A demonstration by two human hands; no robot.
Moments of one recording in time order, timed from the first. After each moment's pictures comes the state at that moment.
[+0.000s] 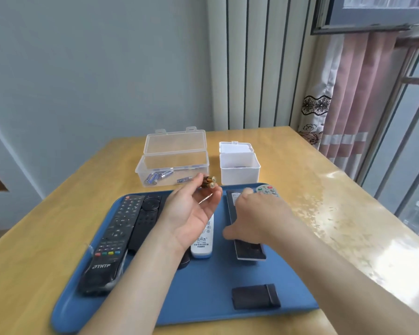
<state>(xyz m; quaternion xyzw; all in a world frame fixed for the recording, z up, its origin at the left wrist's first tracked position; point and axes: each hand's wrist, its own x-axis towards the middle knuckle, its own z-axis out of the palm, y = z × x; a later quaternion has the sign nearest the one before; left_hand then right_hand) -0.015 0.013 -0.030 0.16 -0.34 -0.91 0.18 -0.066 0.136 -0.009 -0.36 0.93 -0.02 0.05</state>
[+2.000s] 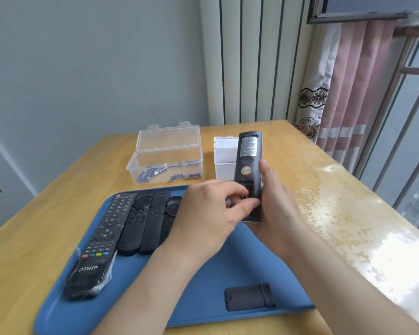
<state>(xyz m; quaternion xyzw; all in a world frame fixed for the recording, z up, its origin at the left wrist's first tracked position) -0.004 0.057 -0.024 0.04 -0.88 -0.32 0.34 -0.076 0.150 -0.025 -0.07 0.49 -0.82 0.28</state>
